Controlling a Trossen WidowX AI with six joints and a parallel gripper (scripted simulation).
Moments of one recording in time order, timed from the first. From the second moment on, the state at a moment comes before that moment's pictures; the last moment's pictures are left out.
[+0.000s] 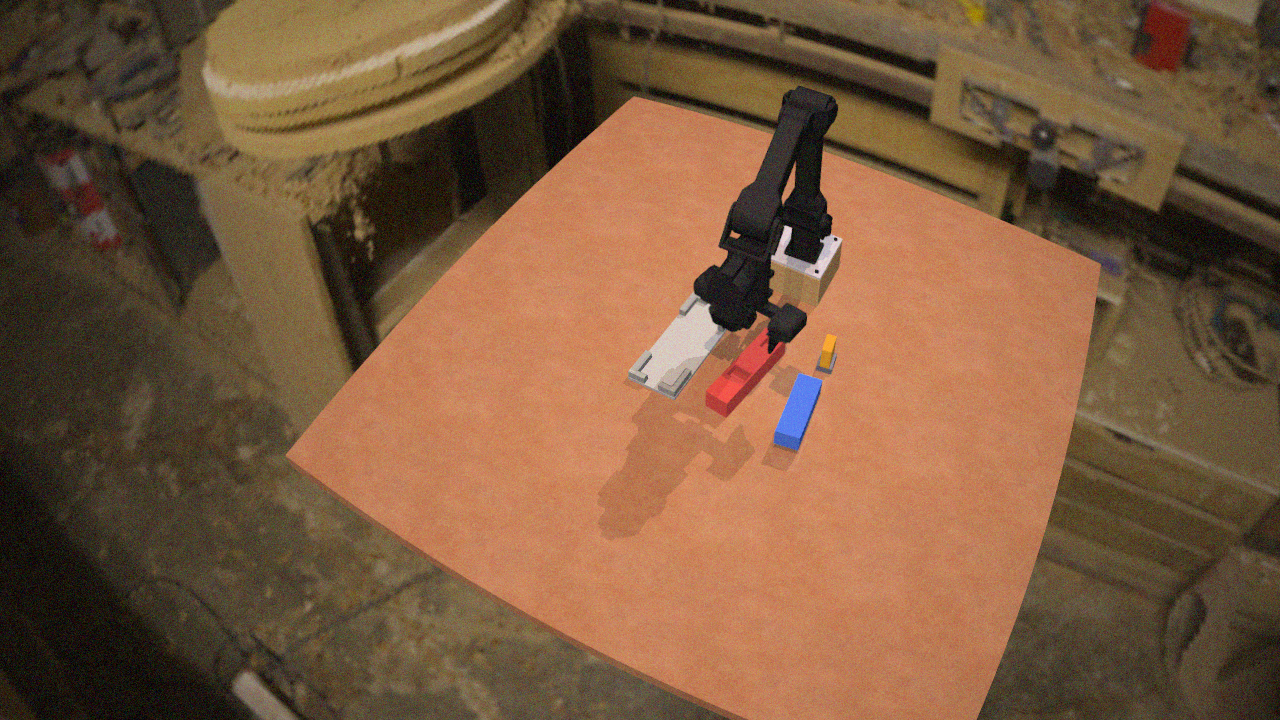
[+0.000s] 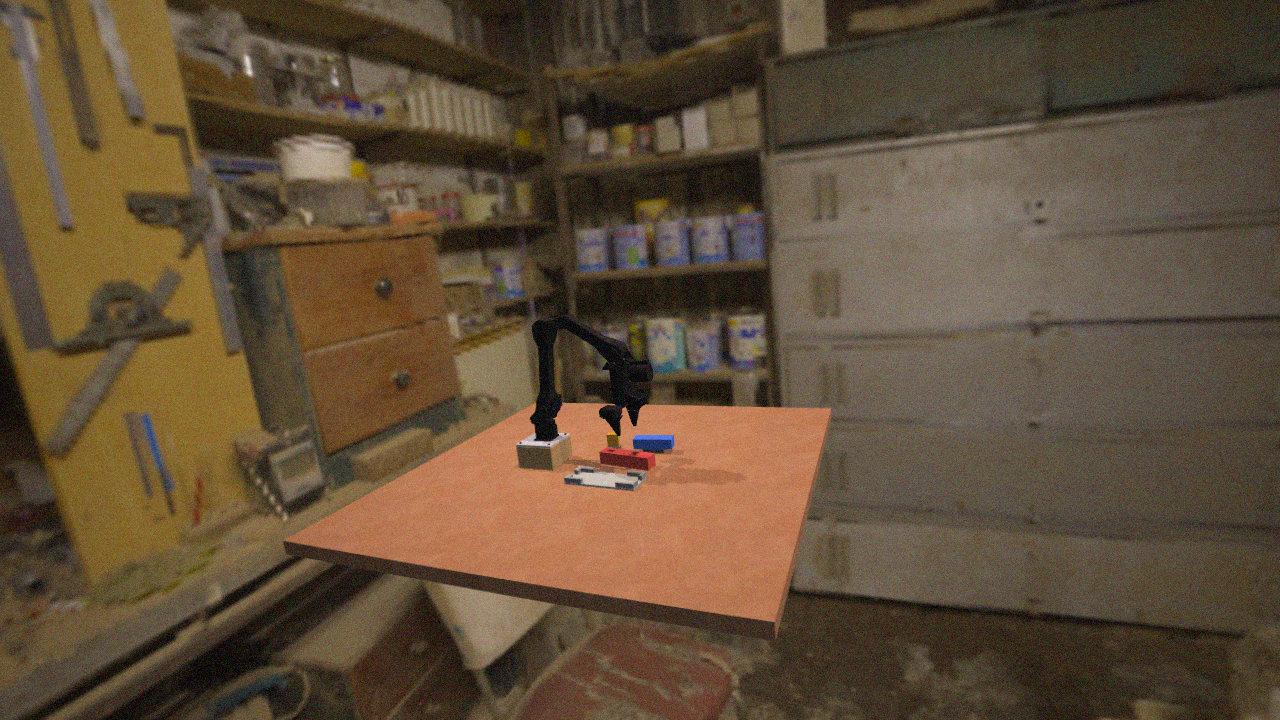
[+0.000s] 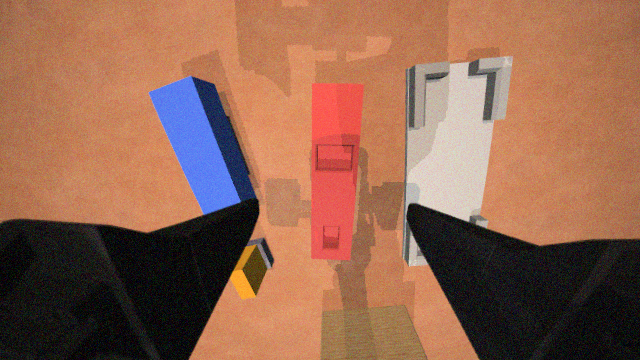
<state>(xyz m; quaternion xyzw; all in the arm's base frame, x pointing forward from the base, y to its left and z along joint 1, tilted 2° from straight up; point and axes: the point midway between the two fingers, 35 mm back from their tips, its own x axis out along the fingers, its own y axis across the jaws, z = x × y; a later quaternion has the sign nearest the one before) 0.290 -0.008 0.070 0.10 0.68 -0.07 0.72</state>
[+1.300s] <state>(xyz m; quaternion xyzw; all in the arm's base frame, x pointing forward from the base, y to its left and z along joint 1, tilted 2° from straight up) 0.285 -0.006 -0.027 0.09 0.70 -0.07 0.71</state>
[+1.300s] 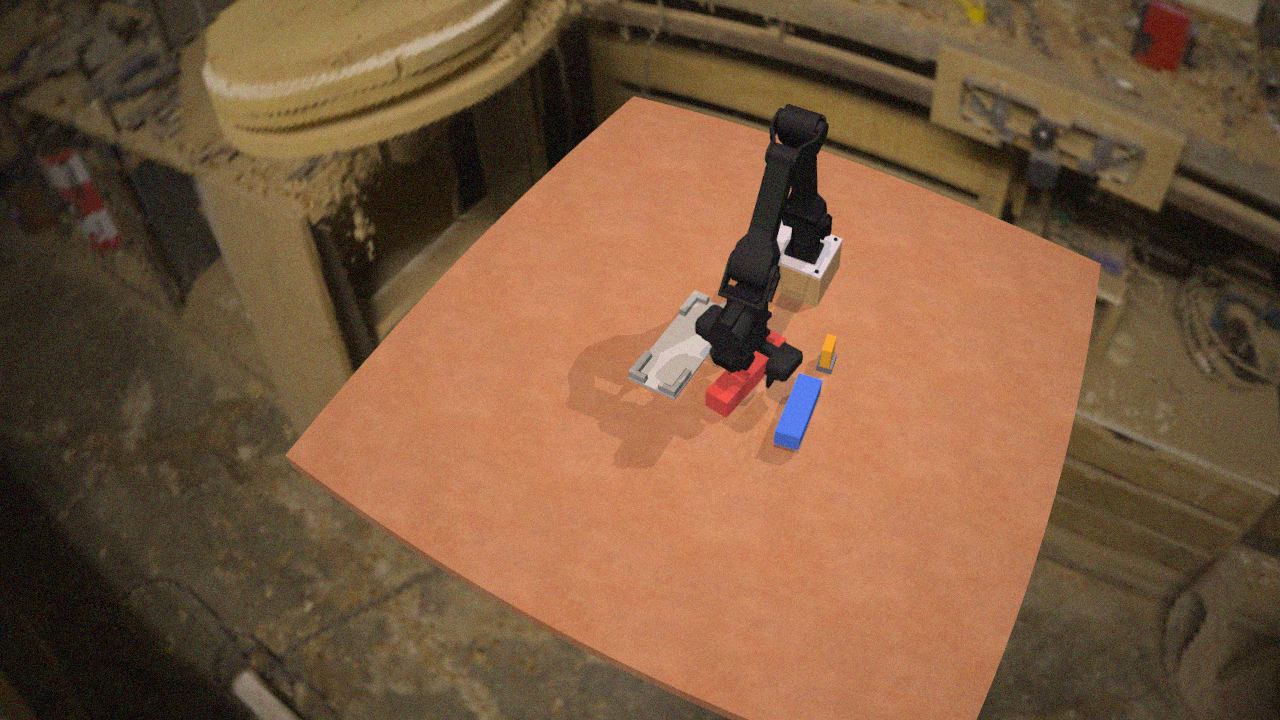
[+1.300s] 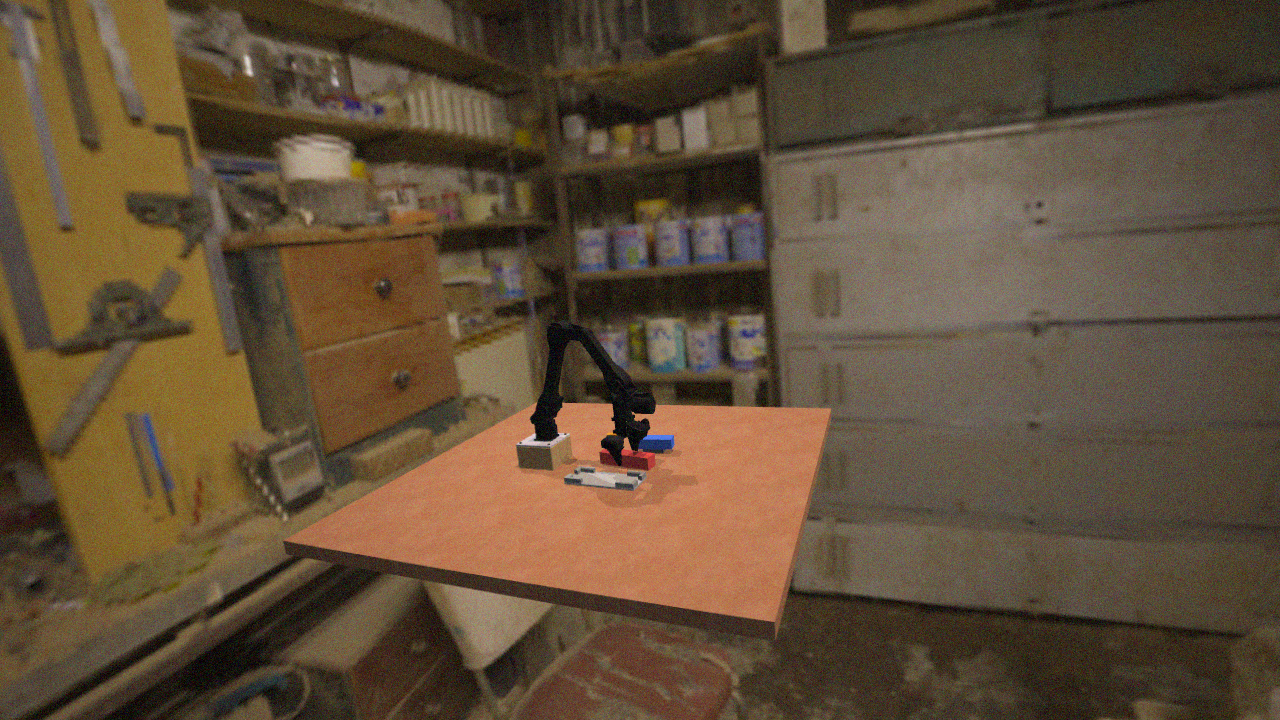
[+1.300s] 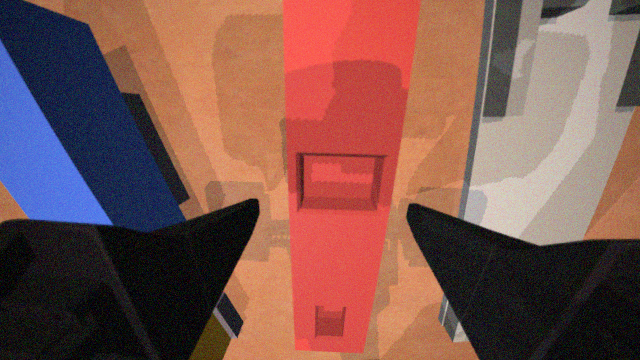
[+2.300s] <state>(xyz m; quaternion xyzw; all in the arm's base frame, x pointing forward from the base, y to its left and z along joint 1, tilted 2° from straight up) 0.284 -0.007 -0.020 0.09 0.70 -0.07 0.70</state>
